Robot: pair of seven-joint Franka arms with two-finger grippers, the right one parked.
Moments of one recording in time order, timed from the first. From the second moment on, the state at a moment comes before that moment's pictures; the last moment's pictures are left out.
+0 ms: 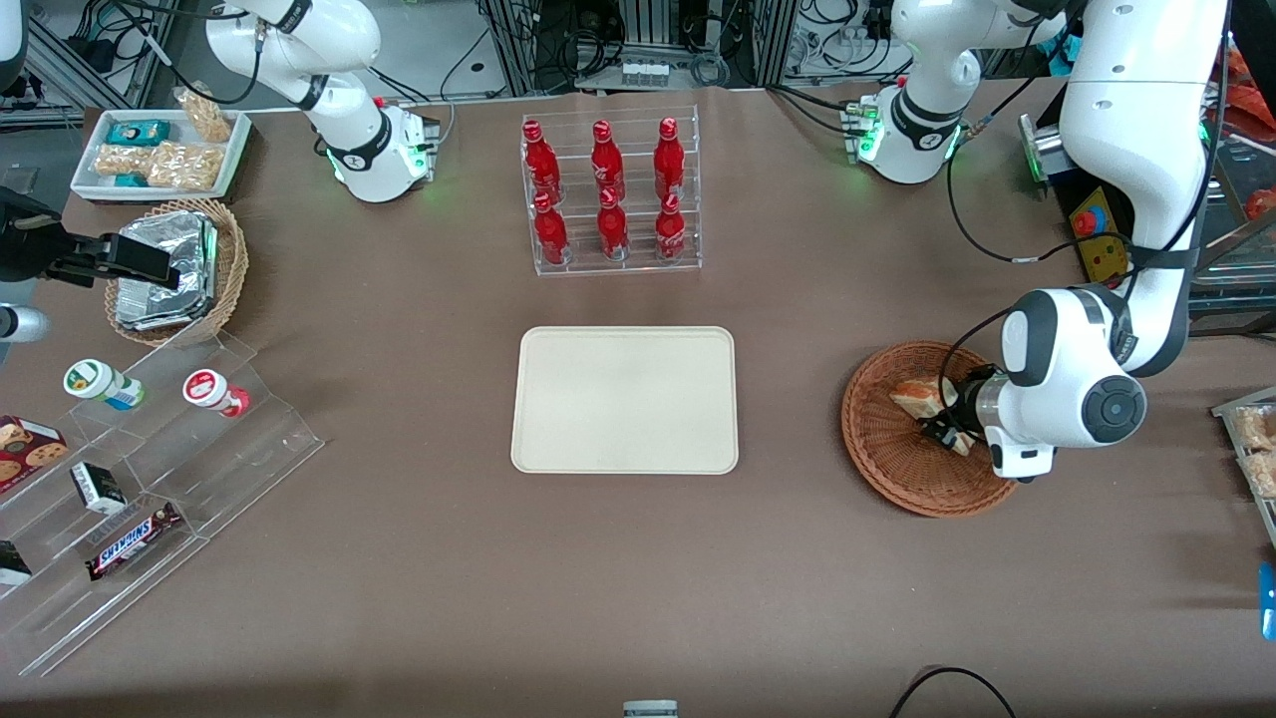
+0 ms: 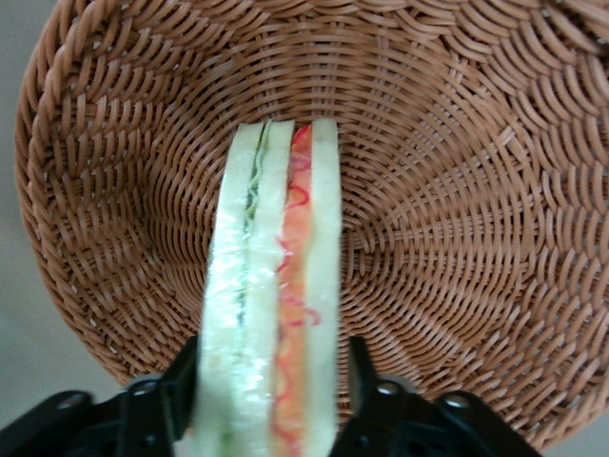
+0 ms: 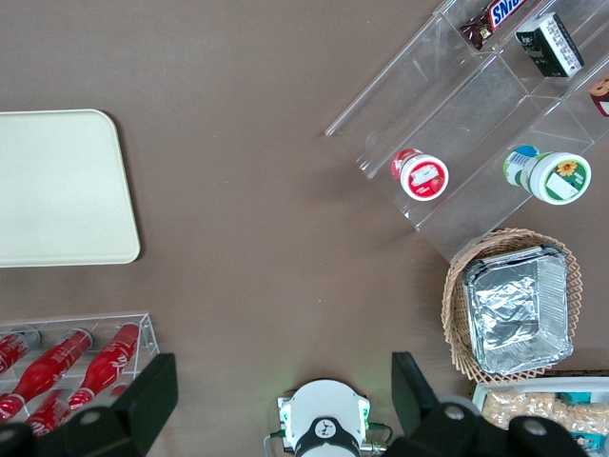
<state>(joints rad) -0.02 0.48 -0.05 -1.86 -0.10 2.02 -0.89</state>
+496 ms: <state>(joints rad) -0.05 0.44 -0.07 -1.76 -0.06 2.00 -0.90</state>
